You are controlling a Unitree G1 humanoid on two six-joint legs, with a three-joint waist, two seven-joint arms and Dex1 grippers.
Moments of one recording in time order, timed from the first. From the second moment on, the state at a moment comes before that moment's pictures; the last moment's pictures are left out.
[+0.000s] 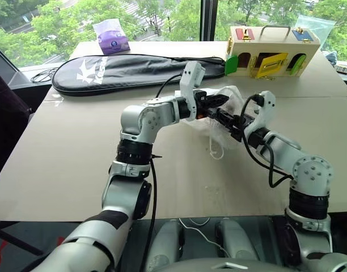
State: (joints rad) left arm -0.95 0.18 0.01 0.22 -0.55 0.98 -0.60; right arm -0.47 -0.20 -0.18 -0.38 1.20 1.02 -0.31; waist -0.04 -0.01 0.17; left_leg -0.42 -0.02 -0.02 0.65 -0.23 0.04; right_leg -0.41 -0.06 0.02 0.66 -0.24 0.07
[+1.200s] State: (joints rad) left arm -0.95 0.23 0.00 0.23 -0.54 0.99 -0.62; right arm -0.28 -0.49 0.15 -0.11 0.06 0.29 0.29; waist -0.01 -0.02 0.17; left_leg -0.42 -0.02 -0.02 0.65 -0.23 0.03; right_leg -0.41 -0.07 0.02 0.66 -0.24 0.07
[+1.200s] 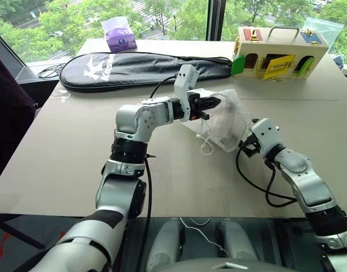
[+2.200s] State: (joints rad) left arm -0.94 0.22 0.00 0.23 -0.55 0.97 -0.65; right arm -0.24 -0.51 0.02 -0.18 -0.02 0.33 0.35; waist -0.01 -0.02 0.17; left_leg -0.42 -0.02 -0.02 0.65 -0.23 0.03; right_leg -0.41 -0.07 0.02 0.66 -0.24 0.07
